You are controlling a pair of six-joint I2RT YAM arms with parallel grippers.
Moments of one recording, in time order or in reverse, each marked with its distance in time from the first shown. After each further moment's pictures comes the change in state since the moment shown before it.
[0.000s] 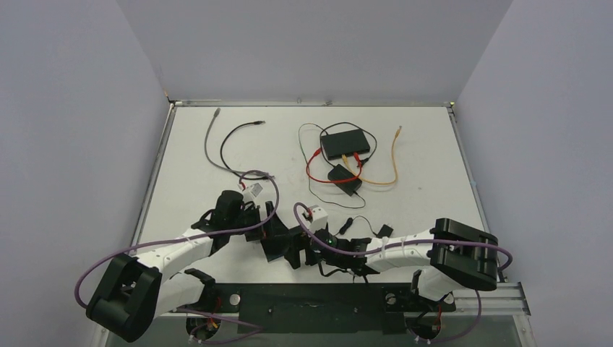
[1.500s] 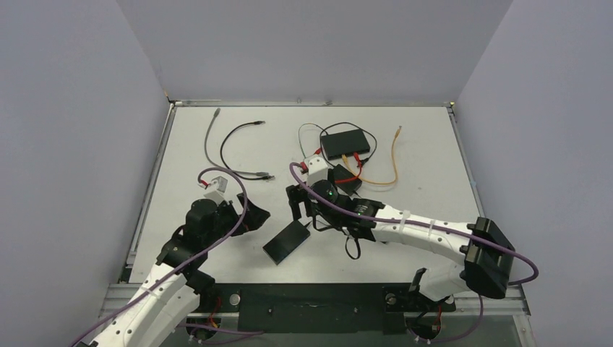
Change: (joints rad) left arm 0.020 -0.573 0.042 -0.351 -0.341 -0.068; right arm -0.186 -0.127 0.382 -0.415 0.150 -0.398
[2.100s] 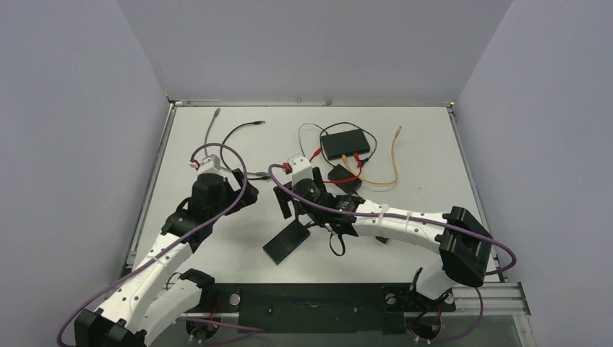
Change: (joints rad) left arm 0.032 0.250 0.244 -0.097 -0.280 0.041; right arm 0.006 0.224 0.177 0.000 0.051 -0.063
